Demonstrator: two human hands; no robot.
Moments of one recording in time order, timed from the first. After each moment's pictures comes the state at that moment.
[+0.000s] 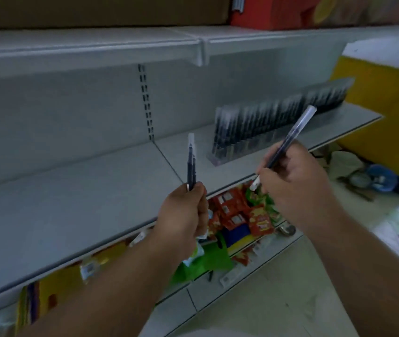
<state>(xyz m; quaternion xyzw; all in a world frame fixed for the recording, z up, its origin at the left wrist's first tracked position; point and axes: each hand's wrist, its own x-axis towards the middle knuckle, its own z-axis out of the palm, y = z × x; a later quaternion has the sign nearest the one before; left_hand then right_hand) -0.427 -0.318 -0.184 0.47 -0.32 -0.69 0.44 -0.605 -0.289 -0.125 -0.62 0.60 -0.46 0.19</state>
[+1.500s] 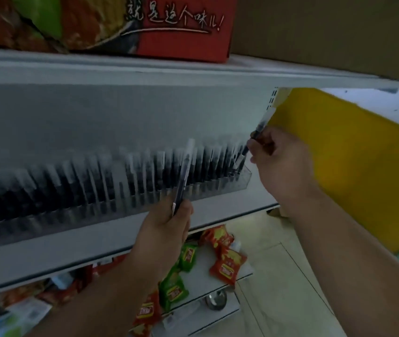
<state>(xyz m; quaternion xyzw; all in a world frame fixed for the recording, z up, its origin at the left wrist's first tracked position) -0.910 -0.523 -0.182 0.51 -0.42 -0.54 0.53 -1.103 -0.604 -0.106 -0.68 0.57 -0.45 0.04</state>
